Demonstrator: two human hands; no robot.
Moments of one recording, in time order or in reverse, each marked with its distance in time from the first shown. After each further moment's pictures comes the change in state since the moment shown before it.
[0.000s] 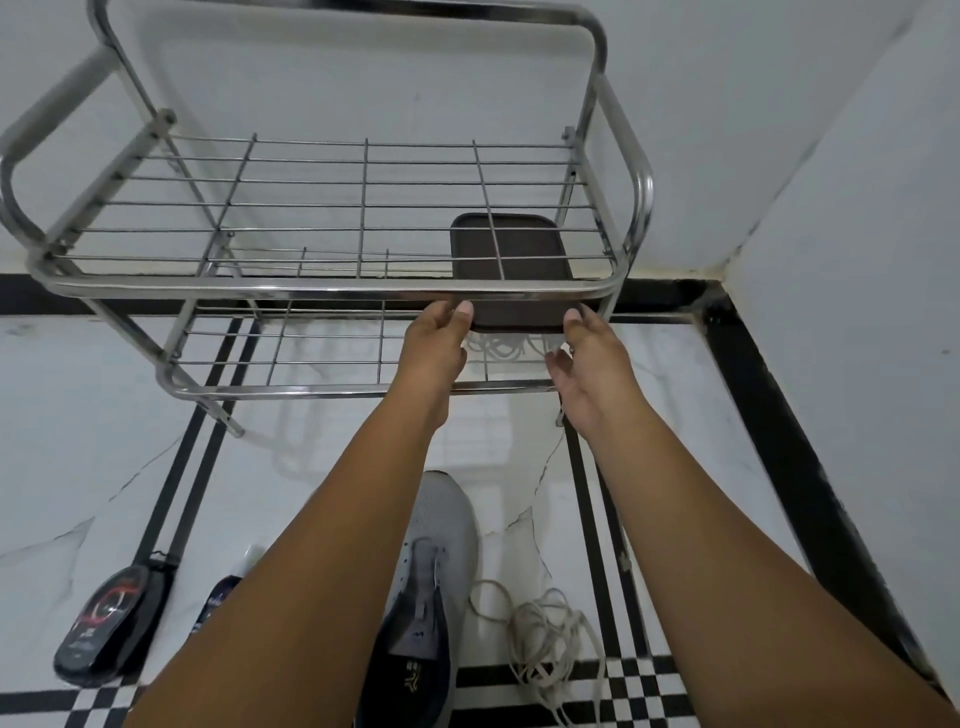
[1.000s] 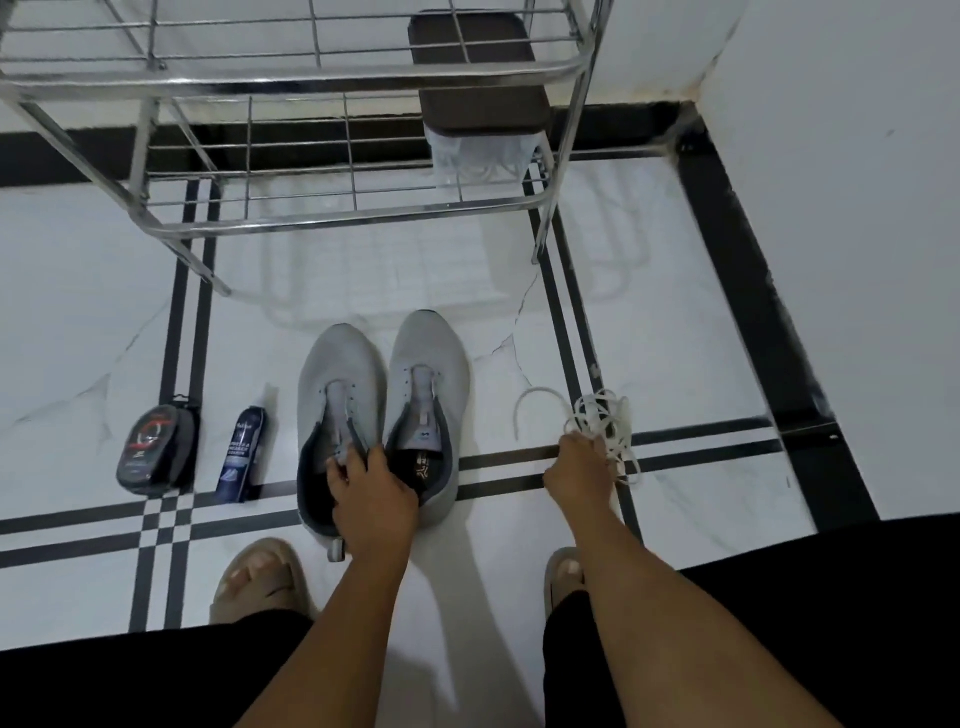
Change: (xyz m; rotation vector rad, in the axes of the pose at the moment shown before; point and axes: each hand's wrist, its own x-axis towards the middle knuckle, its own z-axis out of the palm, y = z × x) left_hand -0.222 -0.218 -0.120 1.290 0.153 -0.212; right_hand -0.147 0.225 -0.195 -1.764 0.119 0.157
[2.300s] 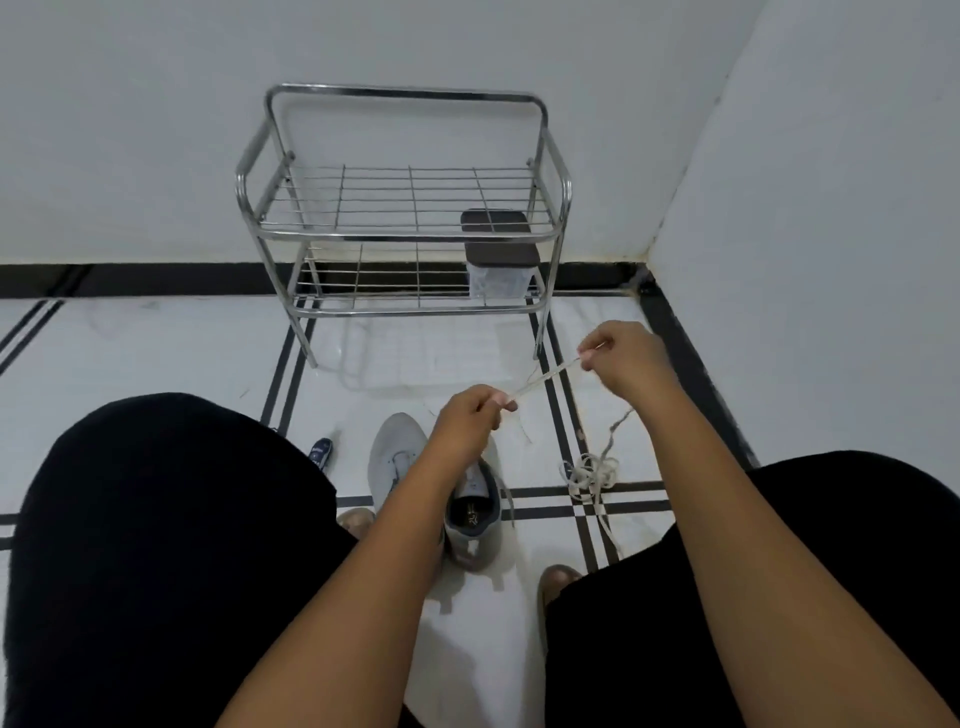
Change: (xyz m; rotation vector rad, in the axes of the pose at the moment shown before) left_hand -0.117 0.081 -0.157 -0.776 -0.188 0.520; right_hand -0.169 -0.020 -0.271 0.515 0.324 -0.370
